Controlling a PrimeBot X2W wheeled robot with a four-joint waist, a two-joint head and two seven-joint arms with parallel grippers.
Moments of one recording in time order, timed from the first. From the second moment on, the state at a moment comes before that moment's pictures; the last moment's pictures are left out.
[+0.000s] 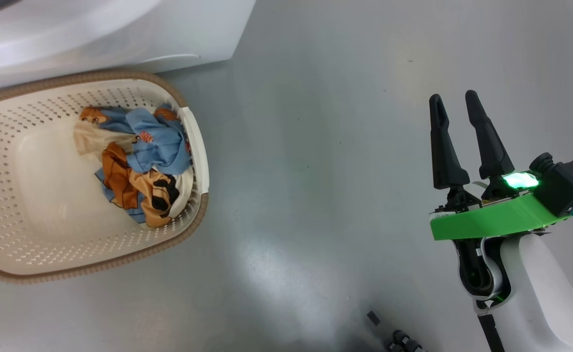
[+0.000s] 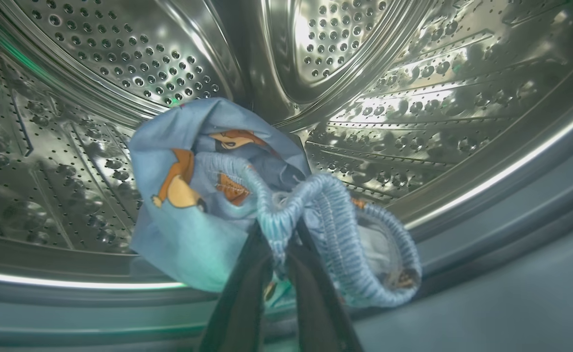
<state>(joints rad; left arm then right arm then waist) -1.45 0.39 -0.15 1.27 -0.19 -0.11 -0.25 -0.38 -0.05 0.13 0.12 0.47 0.13 -0.26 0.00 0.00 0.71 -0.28</state>
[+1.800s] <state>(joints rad) -0.55 0.16 0.01 0.62 -0.29 -0.13 -0.26 -0.17 -0.13 0.05 0.18 0.41 0.13 -0.26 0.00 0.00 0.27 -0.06</state>
